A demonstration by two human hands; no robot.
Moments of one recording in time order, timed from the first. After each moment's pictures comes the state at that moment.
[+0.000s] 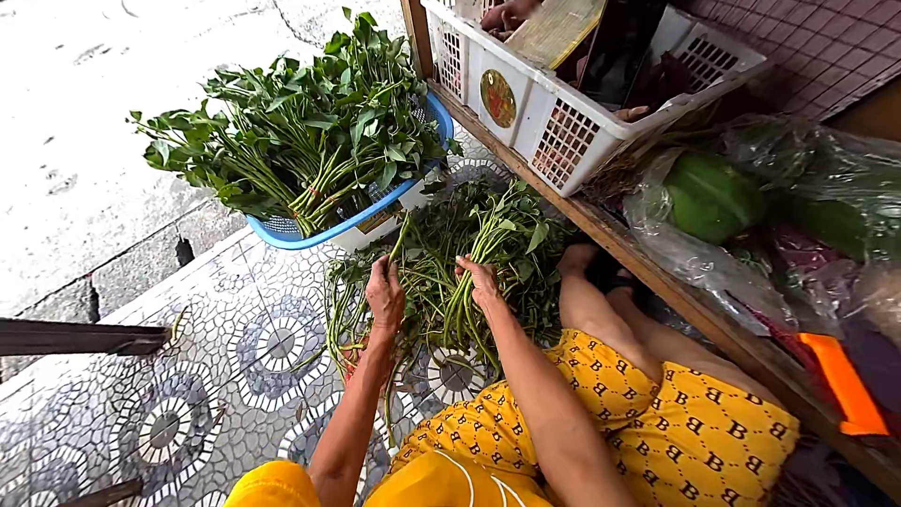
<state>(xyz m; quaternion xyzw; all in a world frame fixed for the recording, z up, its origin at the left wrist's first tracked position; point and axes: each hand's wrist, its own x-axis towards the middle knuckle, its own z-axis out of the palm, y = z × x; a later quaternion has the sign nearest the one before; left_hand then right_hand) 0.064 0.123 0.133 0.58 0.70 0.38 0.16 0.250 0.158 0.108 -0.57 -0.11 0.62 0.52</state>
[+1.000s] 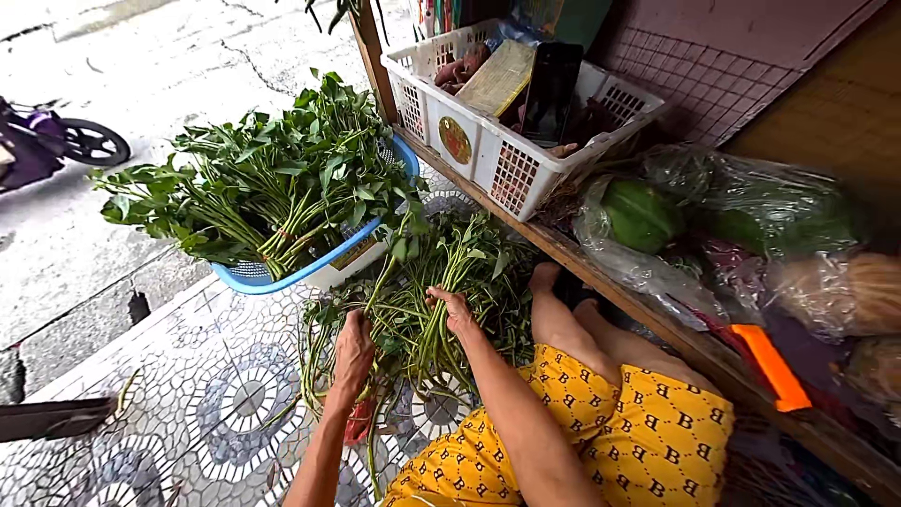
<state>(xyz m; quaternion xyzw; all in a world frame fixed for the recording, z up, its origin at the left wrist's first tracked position) 0.045 0.101 0.176 0.63 0.70 0.22 0.26 0.246 0.163 0.102 -0.51 -0.08 0.68 0.52</state>
